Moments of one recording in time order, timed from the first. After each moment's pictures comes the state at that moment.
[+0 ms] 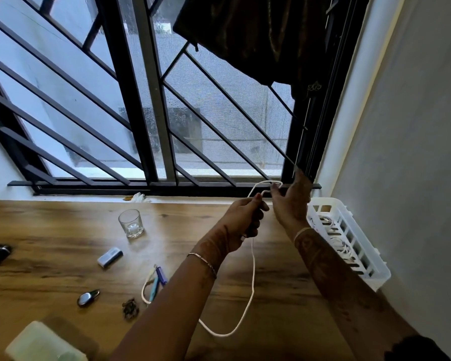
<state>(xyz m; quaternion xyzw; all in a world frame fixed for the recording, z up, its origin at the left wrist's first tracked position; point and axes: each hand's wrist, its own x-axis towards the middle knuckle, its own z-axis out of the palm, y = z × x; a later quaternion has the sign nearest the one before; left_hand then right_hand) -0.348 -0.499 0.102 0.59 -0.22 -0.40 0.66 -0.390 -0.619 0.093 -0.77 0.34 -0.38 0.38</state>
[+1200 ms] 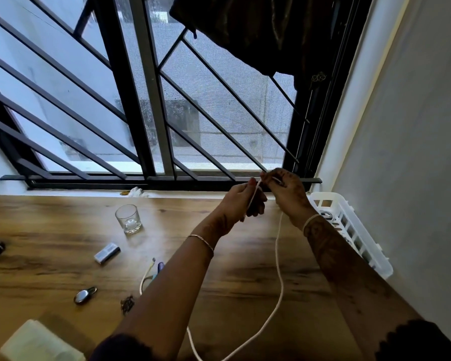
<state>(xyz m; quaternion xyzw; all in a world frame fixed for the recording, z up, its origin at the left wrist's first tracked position) -0.314 -0.511 0.093 0.64 -0.34 -0.30 0.62 -0.382 -0.633 0.096 -0.77 0.17 -0.32 0.52</state>
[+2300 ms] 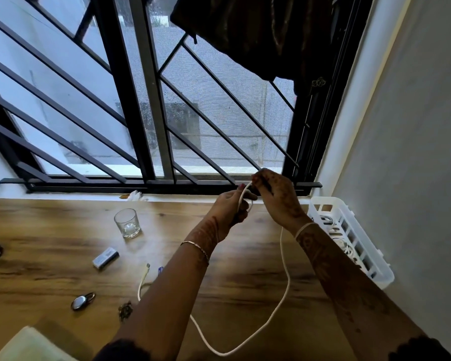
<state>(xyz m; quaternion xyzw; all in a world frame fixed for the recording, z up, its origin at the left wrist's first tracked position) -0.299 -0.509 0.082 0.59 -0.21 -0.36 0.69 -0.377 -0.619 0.101 -0.86 0.07 -0.38 0.34</state>
